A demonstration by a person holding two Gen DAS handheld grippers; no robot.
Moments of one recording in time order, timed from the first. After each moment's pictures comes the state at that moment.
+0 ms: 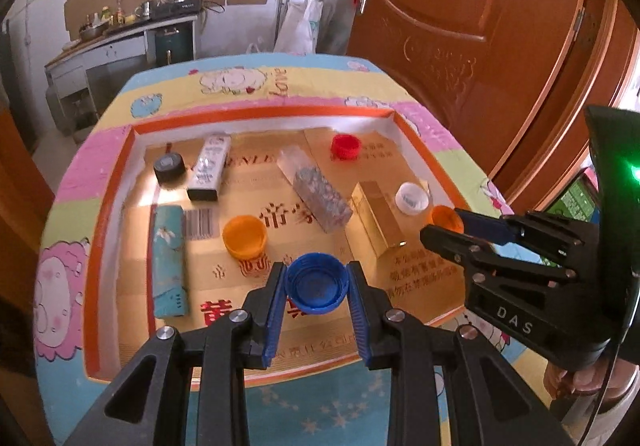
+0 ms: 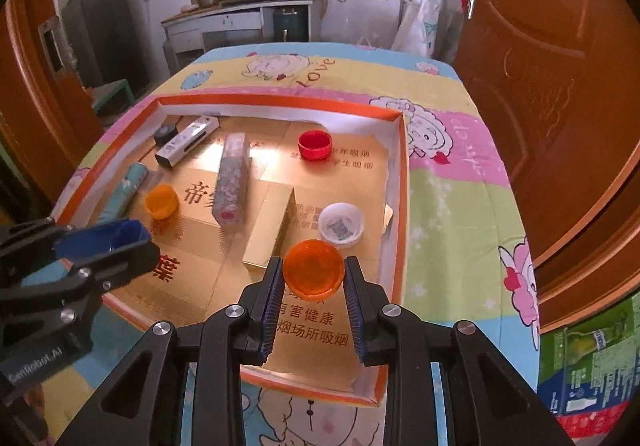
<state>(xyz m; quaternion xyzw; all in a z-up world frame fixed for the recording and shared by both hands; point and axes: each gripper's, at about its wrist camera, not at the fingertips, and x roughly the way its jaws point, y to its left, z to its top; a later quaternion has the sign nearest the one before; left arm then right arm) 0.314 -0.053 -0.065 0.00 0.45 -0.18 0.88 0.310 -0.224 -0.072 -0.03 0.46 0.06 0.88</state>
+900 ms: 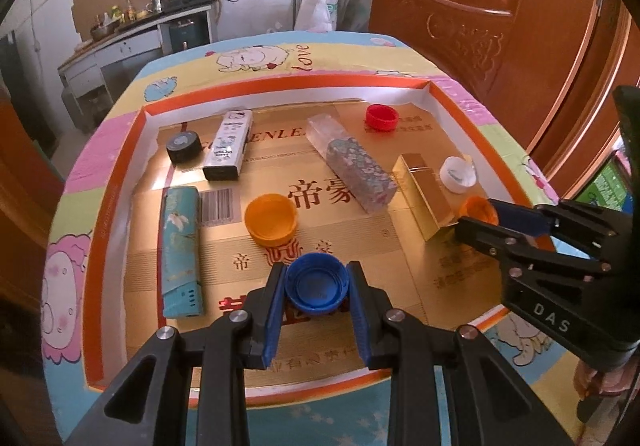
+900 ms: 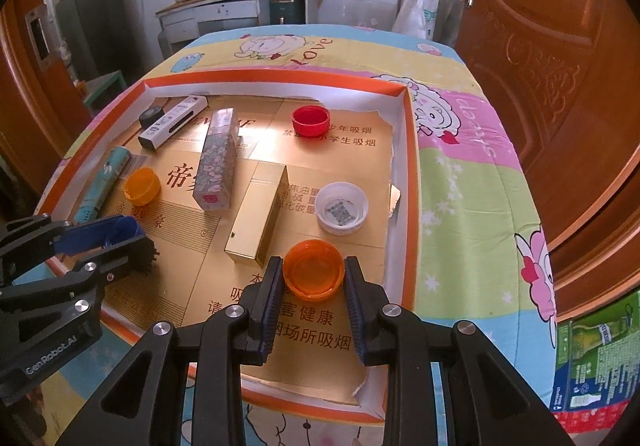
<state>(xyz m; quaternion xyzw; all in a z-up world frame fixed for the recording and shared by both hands) 0.327 -0.052 -0.088 0.04 0.46 -0.13 0.88 0.319 -0.222 -0.091 -0.03 0.48 0.05 0.88</state>
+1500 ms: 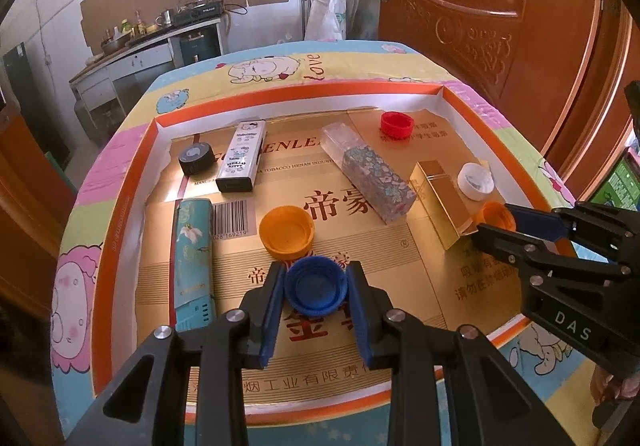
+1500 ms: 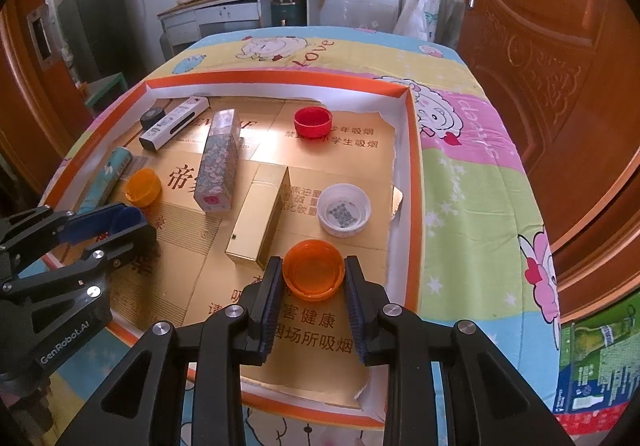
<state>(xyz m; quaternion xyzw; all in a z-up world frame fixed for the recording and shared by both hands) 0.330 -0.053 -0.092 0.05 0.44 -0.11 0.89 0.318 -0.222 -0.092 -0.03 0.48 0.06 0.88</state>
